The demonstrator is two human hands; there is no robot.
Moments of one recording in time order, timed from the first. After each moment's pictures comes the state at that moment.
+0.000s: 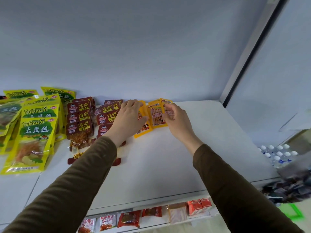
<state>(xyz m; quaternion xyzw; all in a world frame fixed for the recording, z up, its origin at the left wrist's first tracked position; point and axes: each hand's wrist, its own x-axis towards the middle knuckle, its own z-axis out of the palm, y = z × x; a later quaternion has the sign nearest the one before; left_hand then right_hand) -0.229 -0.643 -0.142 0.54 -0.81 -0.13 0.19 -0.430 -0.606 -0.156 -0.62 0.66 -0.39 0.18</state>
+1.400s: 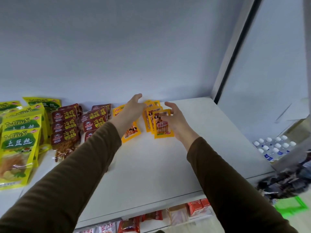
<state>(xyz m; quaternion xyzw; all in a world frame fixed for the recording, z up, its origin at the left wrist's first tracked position) -0.298 -0.681 -0.124 0.56 -0.65 -0.43 0.27 -0.462 -0.626 -0.169 -0.39 0.62 -0.52 0.45</state>
